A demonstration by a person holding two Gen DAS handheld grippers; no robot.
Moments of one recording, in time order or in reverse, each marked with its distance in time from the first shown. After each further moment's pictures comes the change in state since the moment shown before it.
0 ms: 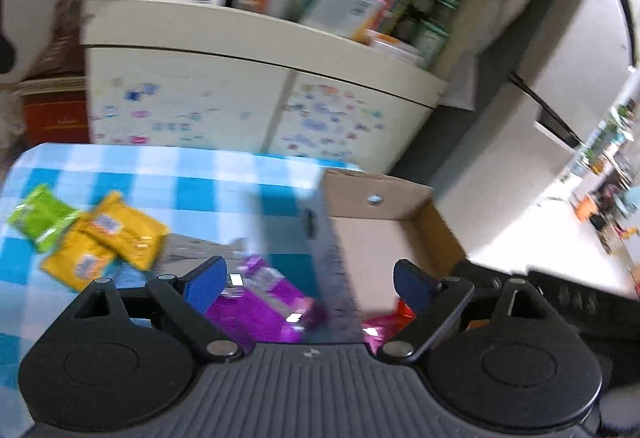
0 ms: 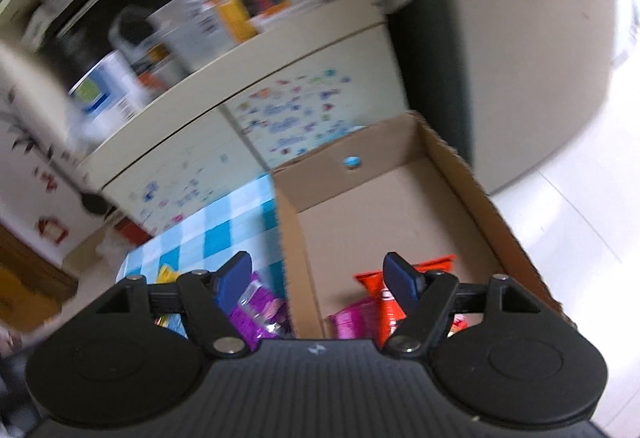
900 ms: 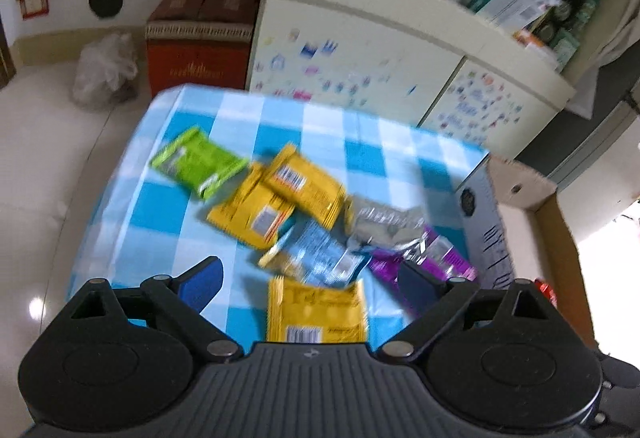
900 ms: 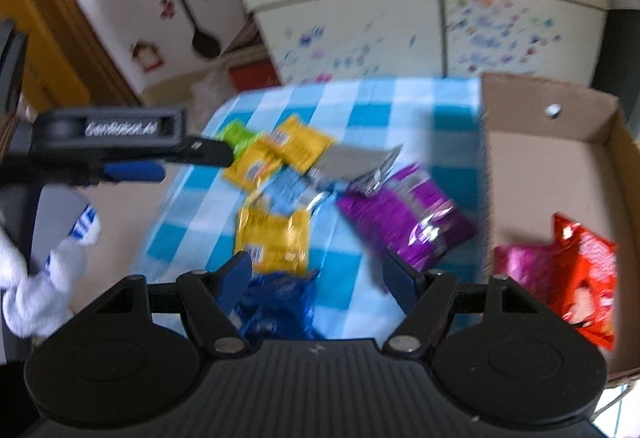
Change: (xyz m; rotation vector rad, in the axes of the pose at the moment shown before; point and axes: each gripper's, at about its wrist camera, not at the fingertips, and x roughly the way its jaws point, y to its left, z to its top) left arm -0.019 0.111 -0.011 -0.134 0.125 0.231; right arm 0.044 0.104 -0.088 -0.461 0.249 0.215
